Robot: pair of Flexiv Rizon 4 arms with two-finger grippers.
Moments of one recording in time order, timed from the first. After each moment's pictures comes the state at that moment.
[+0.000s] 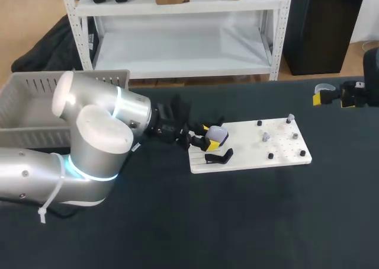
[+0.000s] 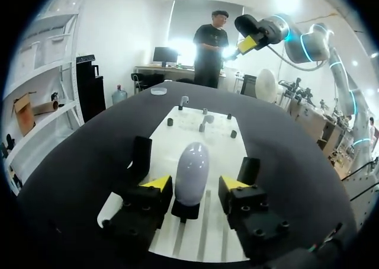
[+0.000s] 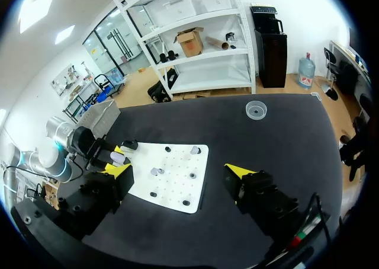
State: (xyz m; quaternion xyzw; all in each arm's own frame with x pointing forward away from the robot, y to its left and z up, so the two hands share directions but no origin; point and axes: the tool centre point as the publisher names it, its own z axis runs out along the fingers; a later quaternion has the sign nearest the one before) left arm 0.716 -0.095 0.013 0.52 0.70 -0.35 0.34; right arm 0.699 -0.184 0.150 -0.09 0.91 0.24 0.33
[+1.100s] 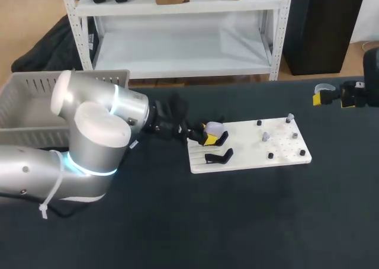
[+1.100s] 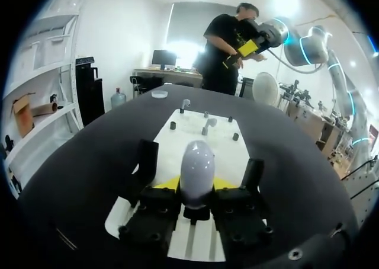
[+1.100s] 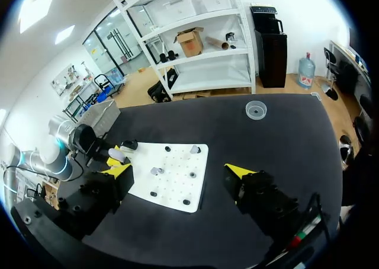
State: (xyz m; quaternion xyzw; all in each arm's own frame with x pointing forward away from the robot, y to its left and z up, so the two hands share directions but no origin) left arm 0.726 -0.091 0.021 0.52 0.69 -0.36 0.35; right arm 0.699 -0.184 0.150 -0.09 0.91 0.24 0.33
